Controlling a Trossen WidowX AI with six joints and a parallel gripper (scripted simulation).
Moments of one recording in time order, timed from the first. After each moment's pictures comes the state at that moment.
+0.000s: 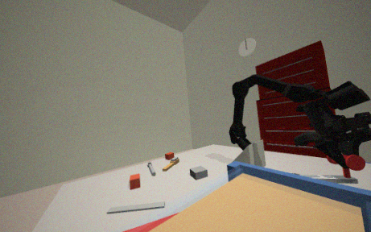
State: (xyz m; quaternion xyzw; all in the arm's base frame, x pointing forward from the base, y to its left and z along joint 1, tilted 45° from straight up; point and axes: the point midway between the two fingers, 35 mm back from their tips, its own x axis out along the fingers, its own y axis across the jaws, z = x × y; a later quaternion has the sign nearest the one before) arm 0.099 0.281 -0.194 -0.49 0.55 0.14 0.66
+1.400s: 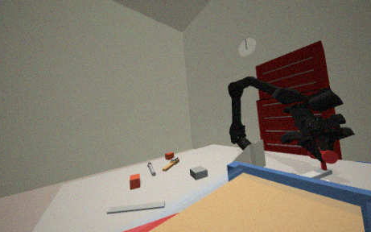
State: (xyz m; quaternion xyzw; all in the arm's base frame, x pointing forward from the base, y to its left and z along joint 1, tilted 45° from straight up) arm 0.069 0.245 -0.164 -0.49 0.55 0.14 0.66
